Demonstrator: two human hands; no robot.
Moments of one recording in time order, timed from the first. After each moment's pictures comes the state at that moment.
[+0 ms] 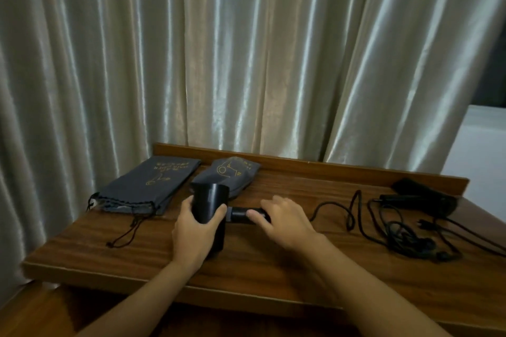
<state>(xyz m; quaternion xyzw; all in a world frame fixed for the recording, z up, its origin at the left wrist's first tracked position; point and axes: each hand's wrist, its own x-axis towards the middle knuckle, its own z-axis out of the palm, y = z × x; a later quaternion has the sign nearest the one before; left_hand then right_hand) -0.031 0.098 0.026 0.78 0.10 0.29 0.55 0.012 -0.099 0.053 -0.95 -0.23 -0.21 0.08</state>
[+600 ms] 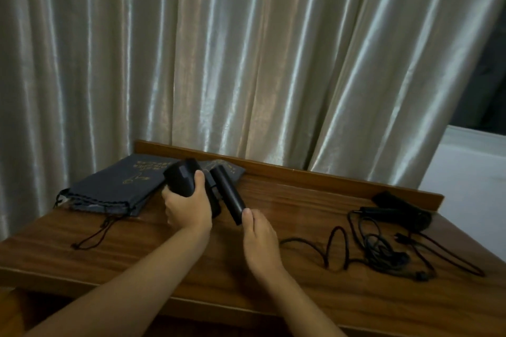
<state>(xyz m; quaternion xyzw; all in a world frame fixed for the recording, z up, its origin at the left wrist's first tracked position) 0.004 0.049 0.077 0.57 0.28 0.34 0.69 -0.025 -0.080 0.039 -0.88 -0.10 -0.17 0.42</state>
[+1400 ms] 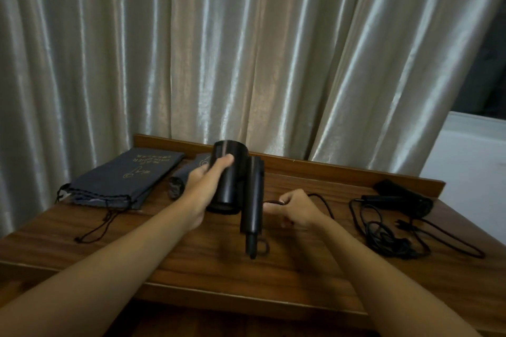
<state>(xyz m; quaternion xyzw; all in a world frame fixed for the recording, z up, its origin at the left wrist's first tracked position) -0.008 0.063 0.105 0.66 -0.01 0.04 0.75 0.031 -0.171 0.079 -0.89 -0.12 0.06 0.43</state>
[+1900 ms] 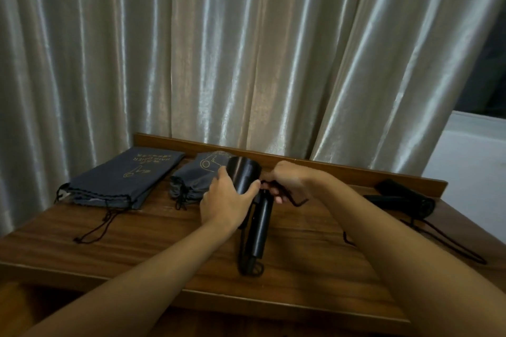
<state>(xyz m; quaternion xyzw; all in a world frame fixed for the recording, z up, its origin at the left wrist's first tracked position) -0.011 0.021 0.087 0.88 0.04 0.25 0.41 0.034 -0.130 0.158 -0.87 -0.04 0.22 0.44</state>
